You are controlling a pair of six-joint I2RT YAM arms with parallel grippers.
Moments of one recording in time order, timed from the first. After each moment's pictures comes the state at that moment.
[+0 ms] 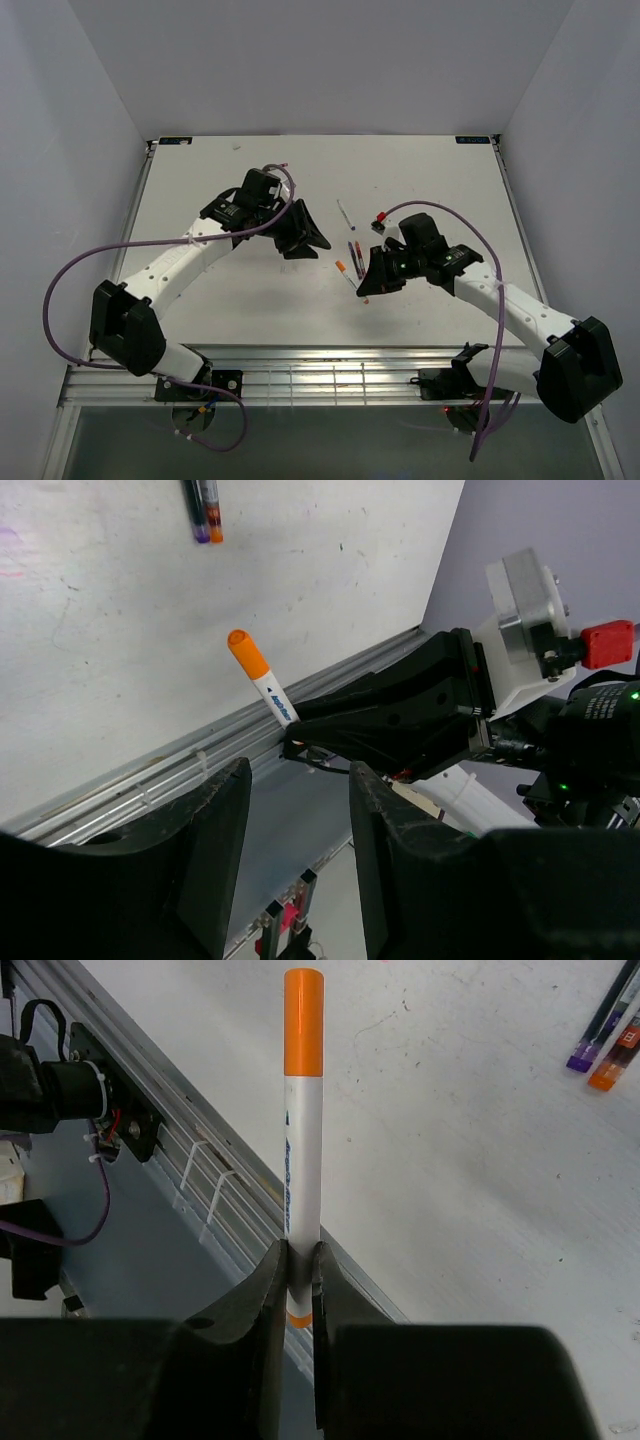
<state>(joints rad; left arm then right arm) -0.52 1.45 1.24 -0.65 0.54 -0.93 0.58 1.17 0.78 -0.46 -0.57 0.38</state>
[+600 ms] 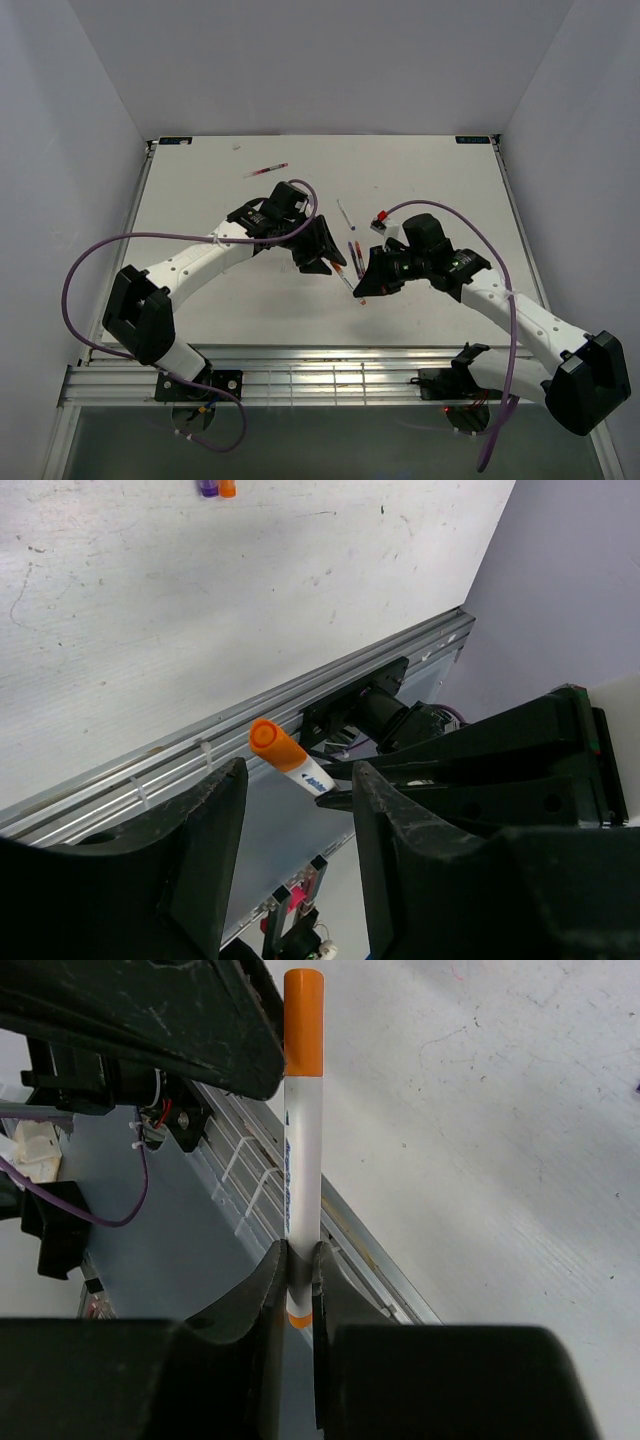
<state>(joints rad) -0.67 1.54 1.22 -0.60 0.48 -1.01 0.61 1.09 0.77 -0.44 -0.63 0.41</state>
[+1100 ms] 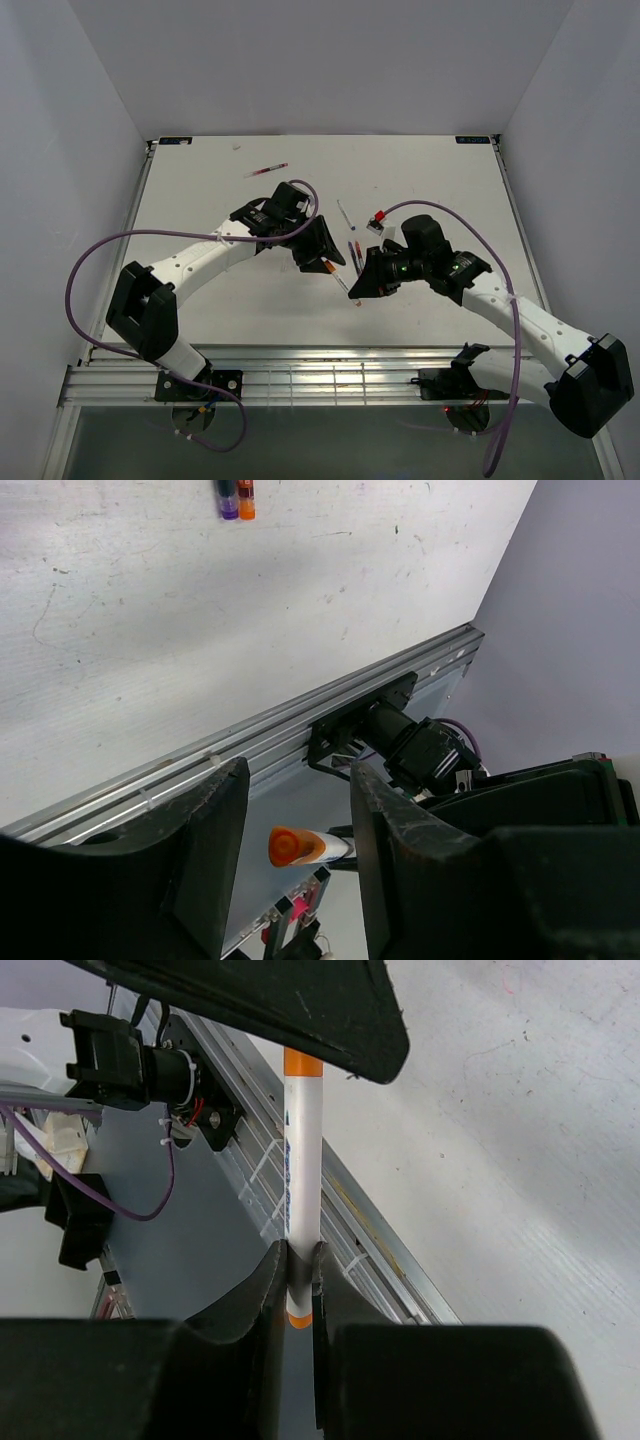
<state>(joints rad) -0.67 1.56 1.22 -0.59 0.45 -1.00 0.65 1.06 0.77 -0.40 -0.65 0.46</state>
